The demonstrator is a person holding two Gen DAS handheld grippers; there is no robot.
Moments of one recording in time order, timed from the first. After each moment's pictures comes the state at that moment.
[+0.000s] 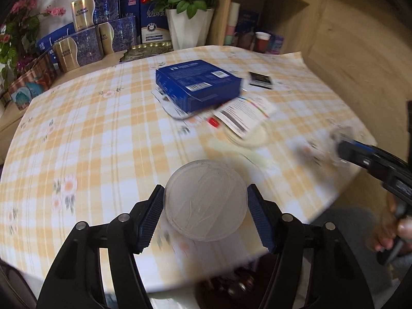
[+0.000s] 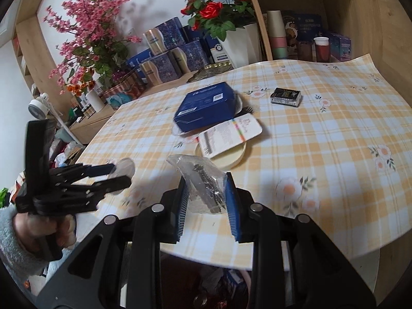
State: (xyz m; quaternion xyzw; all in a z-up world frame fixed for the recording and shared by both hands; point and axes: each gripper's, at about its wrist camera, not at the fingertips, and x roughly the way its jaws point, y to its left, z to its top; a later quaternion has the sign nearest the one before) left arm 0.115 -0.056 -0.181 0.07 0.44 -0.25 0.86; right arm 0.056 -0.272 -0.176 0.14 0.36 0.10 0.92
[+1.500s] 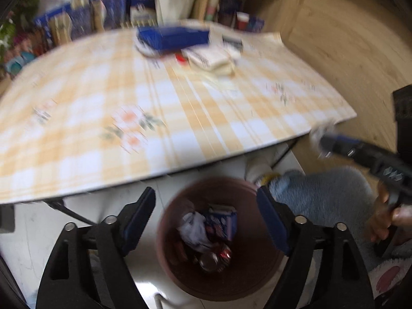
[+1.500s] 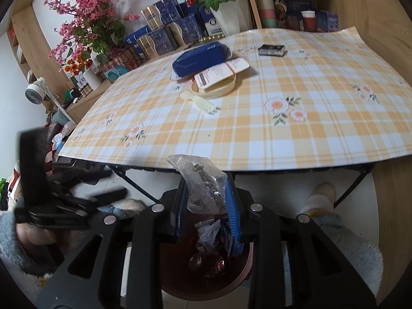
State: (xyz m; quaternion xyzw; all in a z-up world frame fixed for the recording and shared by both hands) left arm 0.017 -0.042 -0.235 0.05 0.44 -0.28 0.85; right arm -0.031 -0.261 -0.227 0.14 0.41 0.09 0.90
